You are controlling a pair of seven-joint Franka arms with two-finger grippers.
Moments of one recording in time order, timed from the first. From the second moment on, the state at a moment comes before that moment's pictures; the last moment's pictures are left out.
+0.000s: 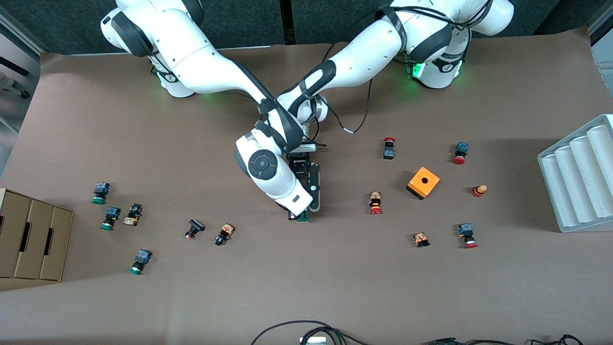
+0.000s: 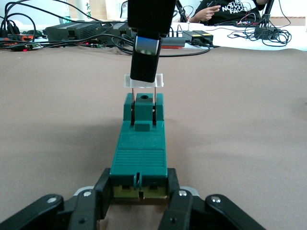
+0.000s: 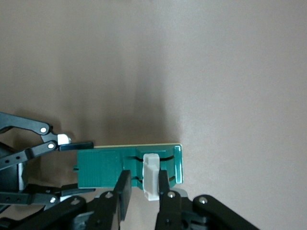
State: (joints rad) left arm -0.78 0.97 -0.38 -1.65 1.91 1.94 -2.47; right arm 0.69 0.76 -0.04 -1.44 0.22 2.31 -1.00
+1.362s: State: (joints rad) left arm -0.78 0.97 -0.38 -1.65 1.91 1.94 -2.47; right arm 0.70 0.75 -0.04 -1.46 0.22 2.30 -0.94
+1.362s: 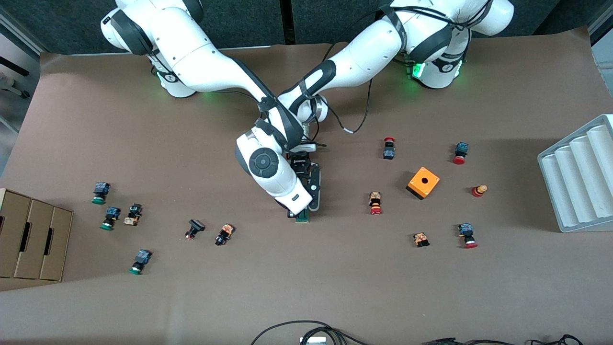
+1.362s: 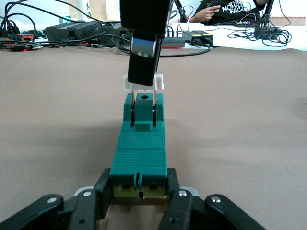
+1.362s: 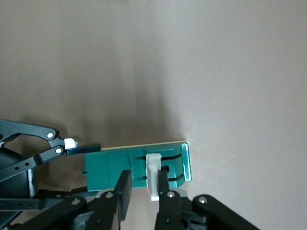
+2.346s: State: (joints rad) left arm -0.78 0.97 -0.38 -1.65 1.91 1.94 -2.47; right arm 0.70 0.72 -0.04 -1.50 0.22 2.30 -0.93
